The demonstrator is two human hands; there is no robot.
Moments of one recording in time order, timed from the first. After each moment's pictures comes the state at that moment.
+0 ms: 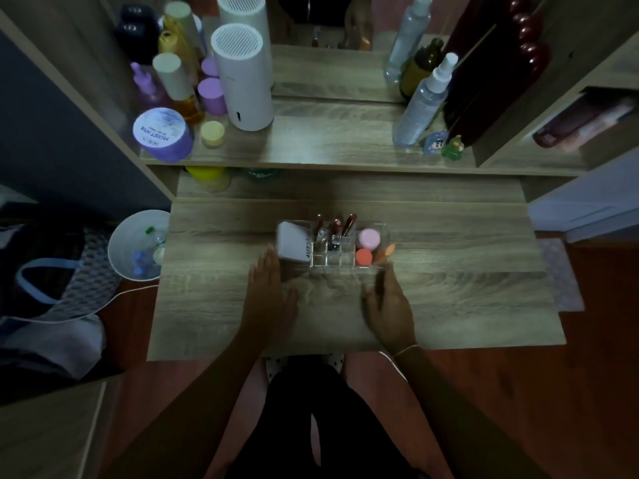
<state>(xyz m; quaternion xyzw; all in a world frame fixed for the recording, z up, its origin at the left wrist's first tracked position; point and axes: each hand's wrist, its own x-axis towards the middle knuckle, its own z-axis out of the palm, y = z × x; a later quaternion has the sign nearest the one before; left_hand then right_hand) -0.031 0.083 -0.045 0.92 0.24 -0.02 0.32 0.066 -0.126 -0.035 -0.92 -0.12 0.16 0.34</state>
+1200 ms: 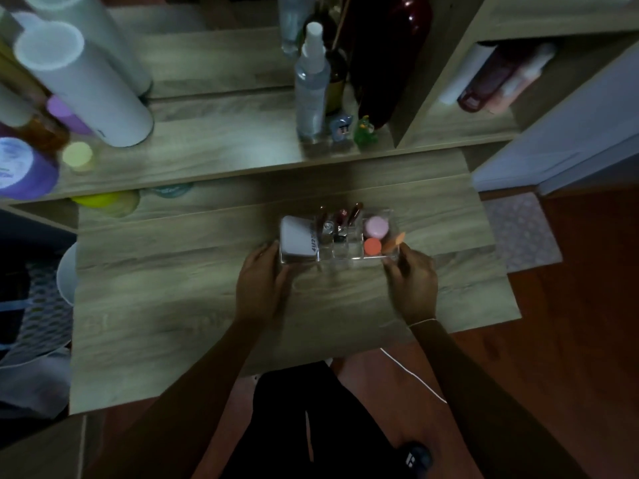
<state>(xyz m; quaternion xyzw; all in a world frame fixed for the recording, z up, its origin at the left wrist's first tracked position) 0.072 0.011 -0.051 0.91 0.22 0.02 0.34 0.176 -0.247 -0.058 -0.95 -0.06 0.05 0.29</state>
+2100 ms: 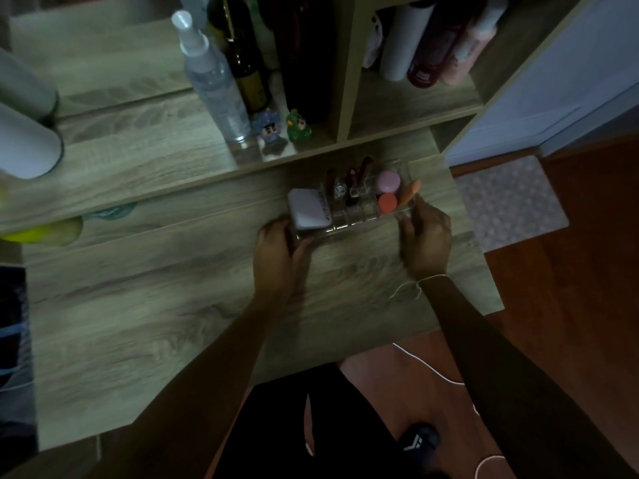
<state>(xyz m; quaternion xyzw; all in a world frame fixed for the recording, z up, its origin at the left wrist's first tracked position) 0.167 -0.062 -0.060 0.91 0.21 0.04 0.36 0.267 -0.303 -0.062 -0.94 -0.06 -0.02 0.34</state>
